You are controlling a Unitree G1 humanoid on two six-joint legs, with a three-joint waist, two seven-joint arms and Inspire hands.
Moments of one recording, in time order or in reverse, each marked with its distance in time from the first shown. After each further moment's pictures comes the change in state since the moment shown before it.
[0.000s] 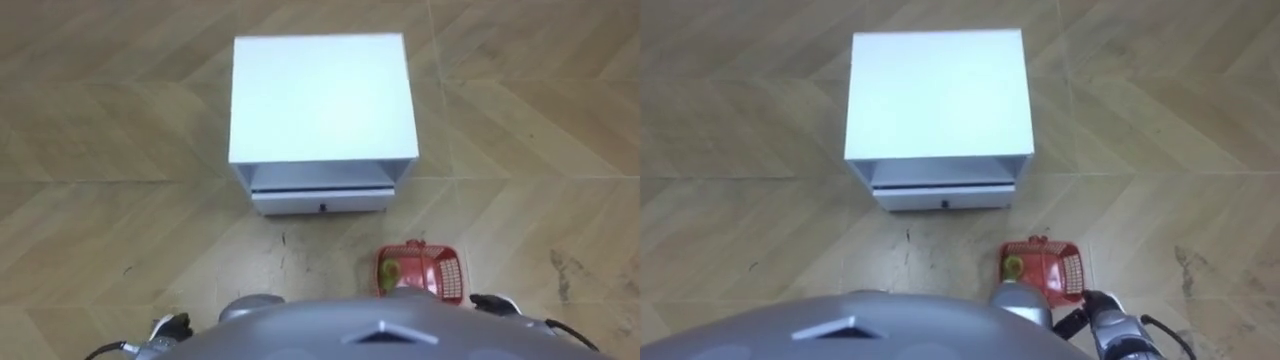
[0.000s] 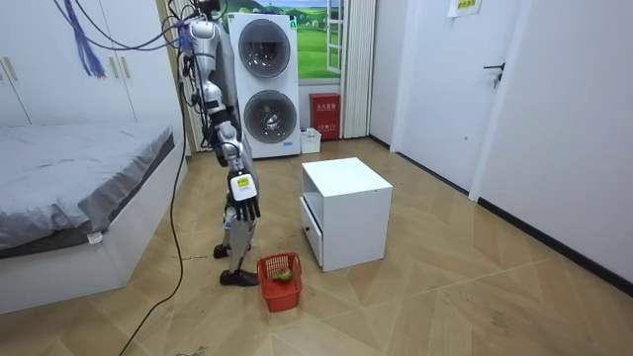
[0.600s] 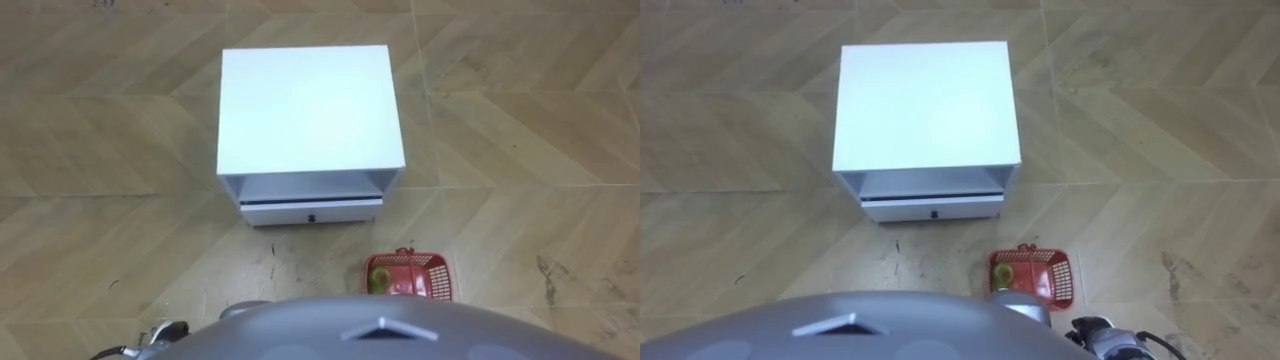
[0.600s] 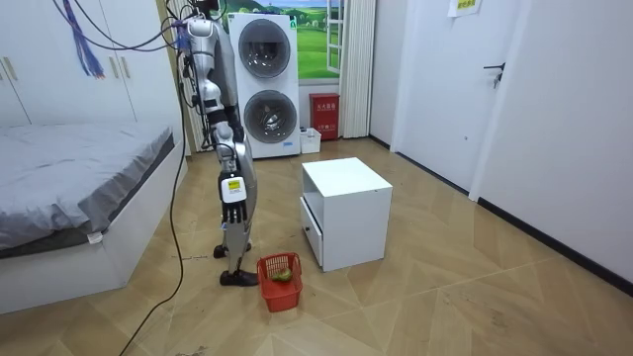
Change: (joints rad) left arm 0.006 -0.009 -0.025 0.012 -0.009 0.061 0.006; right arm 0.005 0.010 0.039 0.120 -0.015 0.024 0.092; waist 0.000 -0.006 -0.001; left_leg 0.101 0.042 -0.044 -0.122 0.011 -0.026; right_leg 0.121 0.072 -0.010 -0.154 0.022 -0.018
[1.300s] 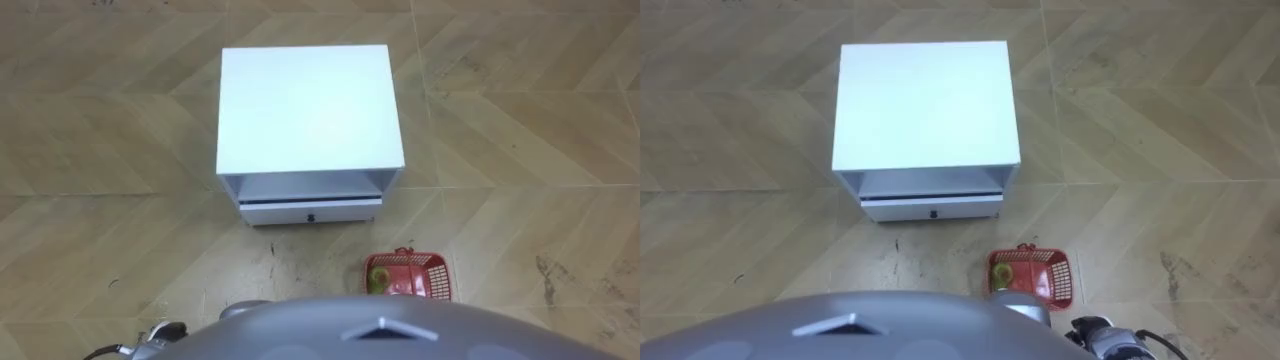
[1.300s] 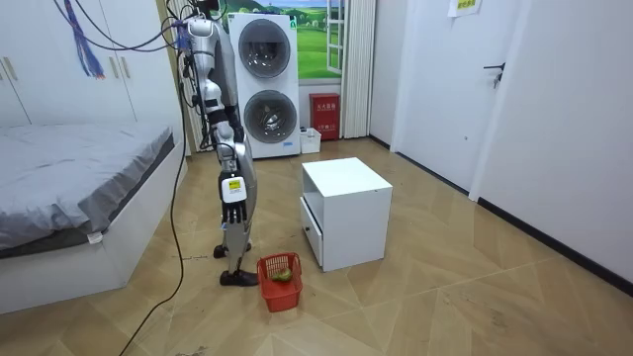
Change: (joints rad) left arm -0.023 0.010 -0.002 0.008 0.007 0.021 -0.028; right arm -0.001 -0.003 0.021 0.001 -0.003 0.013 0.003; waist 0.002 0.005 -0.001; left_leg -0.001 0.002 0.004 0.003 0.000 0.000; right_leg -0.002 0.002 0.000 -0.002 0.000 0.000
